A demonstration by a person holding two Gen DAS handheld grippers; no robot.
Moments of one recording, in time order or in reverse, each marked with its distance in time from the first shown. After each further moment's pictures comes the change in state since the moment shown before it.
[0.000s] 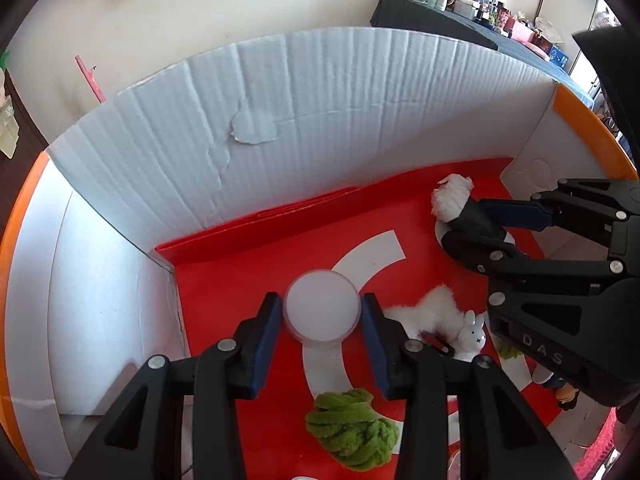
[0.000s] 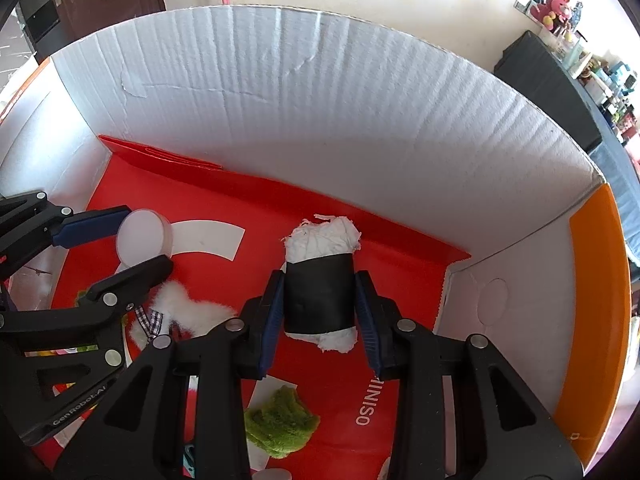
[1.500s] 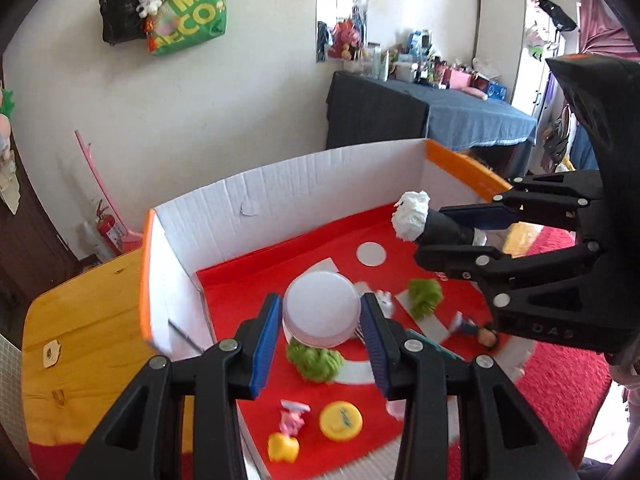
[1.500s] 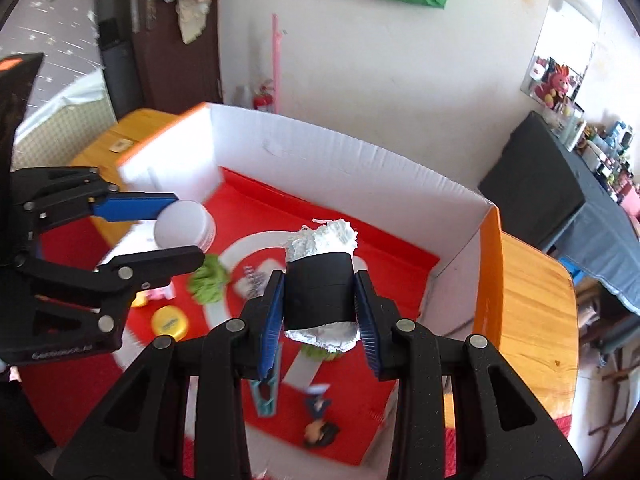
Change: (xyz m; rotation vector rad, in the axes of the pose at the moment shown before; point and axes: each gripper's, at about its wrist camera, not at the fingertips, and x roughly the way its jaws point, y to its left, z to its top) left arm -0.096 -0.009 -0.024 0.116 -0.300 -0.077; right arm -0.089 0.020 -0.041 -0.126 -0.284 0.055
